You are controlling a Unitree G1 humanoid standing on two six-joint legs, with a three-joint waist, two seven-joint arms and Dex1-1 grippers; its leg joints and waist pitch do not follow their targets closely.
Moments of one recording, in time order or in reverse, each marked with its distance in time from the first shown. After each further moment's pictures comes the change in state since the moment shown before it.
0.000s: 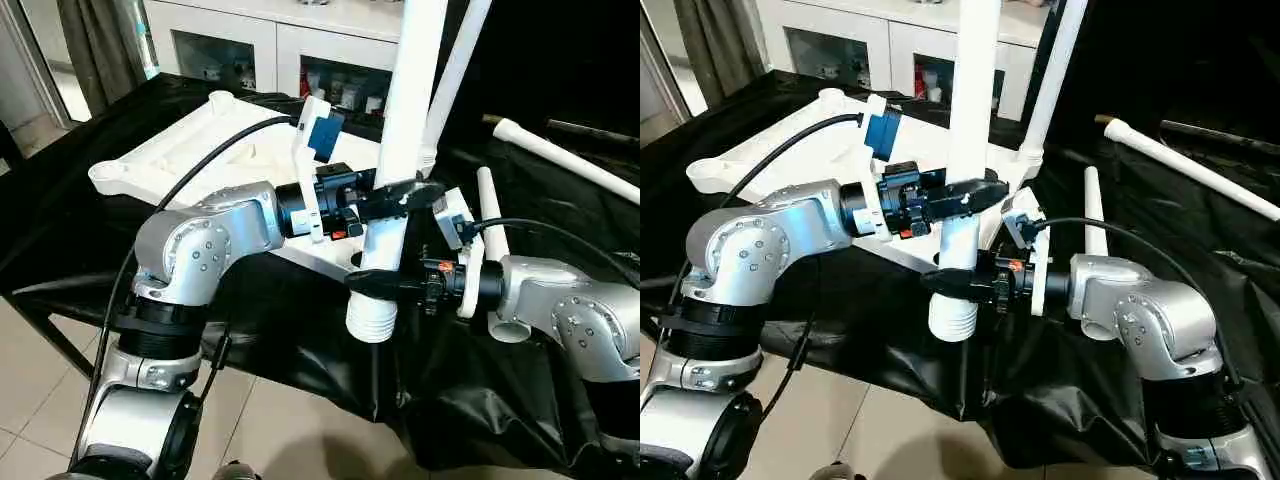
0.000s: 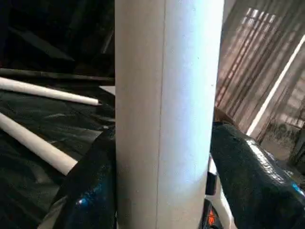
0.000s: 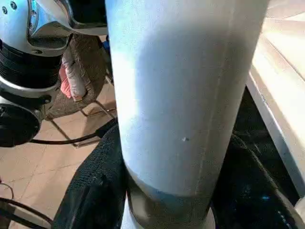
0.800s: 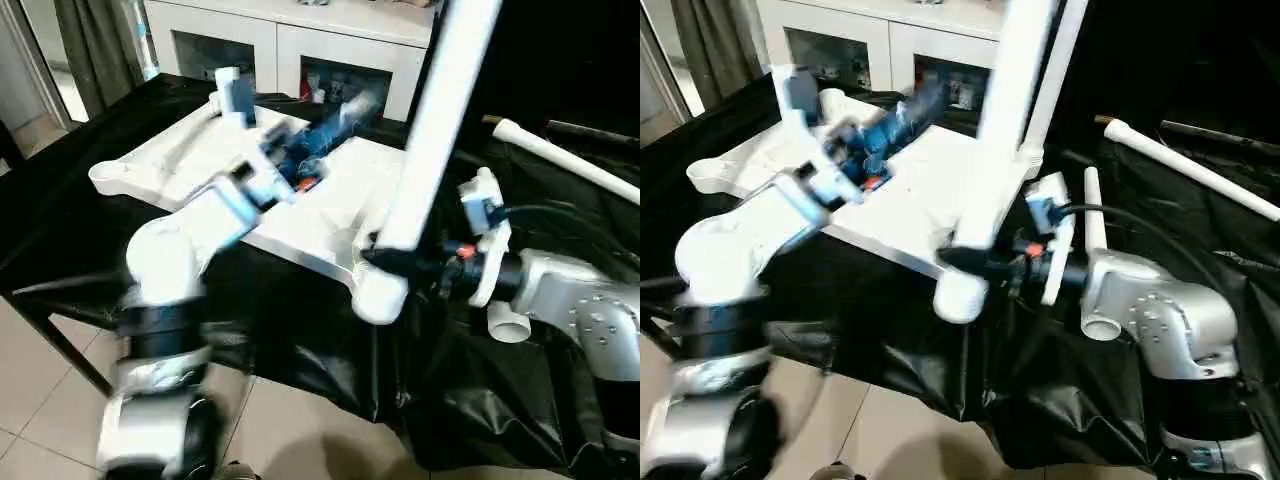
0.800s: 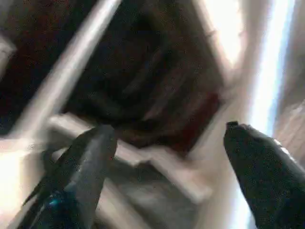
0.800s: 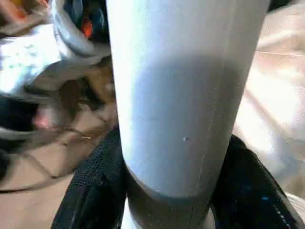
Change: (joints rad) left arm 0.106 0.016 0.137 0.029 0.067 -0.180 0.191; right arm 0.031 0.020 -0.117 -0.001 -0.002 -0.018 -0.138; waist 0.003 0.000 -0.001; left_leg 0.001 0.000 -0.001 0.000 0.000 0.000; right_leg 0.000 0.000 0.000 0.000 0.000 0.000
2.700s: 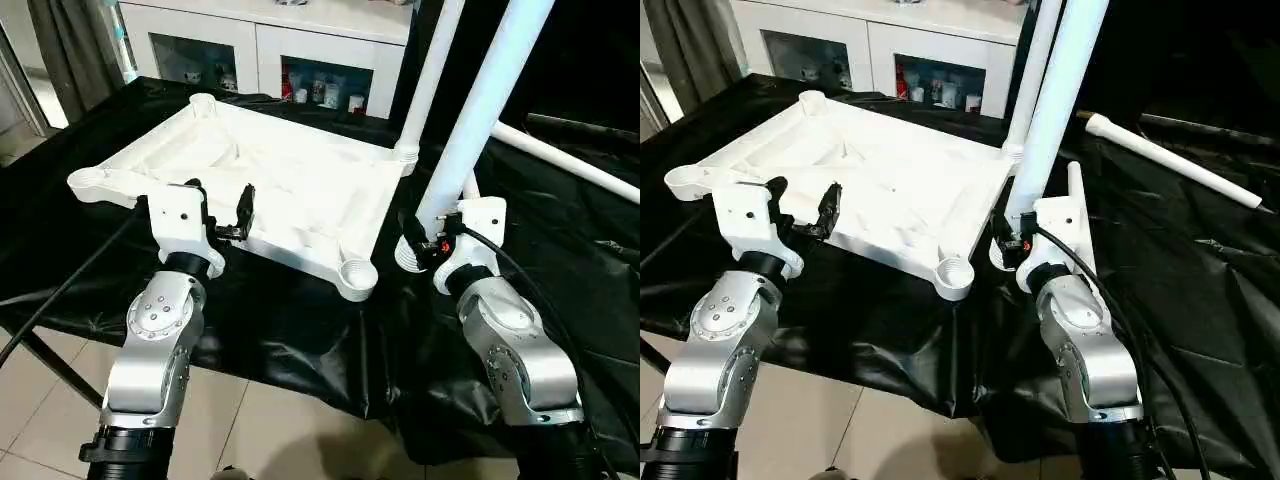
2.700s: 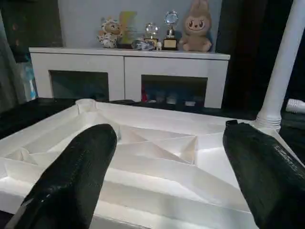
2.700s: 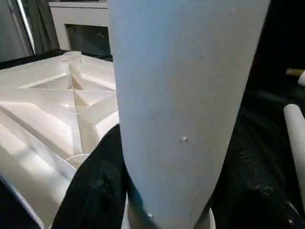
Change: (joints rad) left arm 0.410 -0.011 -0.079 -0.128 0.560 -0.579 0.464; right arm 0.137 0.336 0.053 0.071 -0.486 -0.502 -0.671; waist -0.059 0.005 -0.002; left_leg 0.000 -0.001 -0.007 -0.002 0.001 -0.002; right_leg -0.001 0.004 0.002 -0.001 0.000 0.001
